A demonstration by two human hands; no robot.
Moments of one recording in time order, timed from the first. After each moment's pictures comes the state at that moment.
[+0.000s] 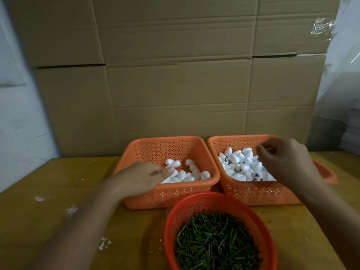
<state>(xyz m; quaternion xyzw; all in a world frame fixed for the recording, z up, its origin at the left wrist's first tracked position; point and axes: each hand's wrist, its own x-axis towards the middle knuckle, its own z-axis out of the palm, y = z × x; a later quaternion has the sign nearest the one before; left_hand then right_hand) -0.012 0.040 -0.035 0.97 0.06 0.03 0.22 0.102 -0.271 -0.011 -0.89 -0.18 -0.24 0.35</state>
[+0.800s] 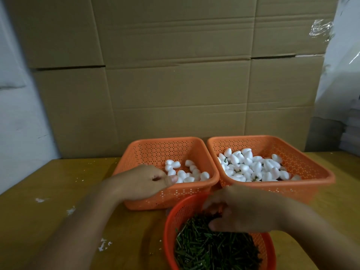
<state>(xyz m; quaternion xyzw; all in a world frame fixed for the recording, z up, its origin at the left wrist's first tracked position) -0.016 0.035 -0.031 0.98 -0.01 0.01 0.20 0.050 -0.234 -0.026 -0.84 -0.50 0.13 0.13</state>
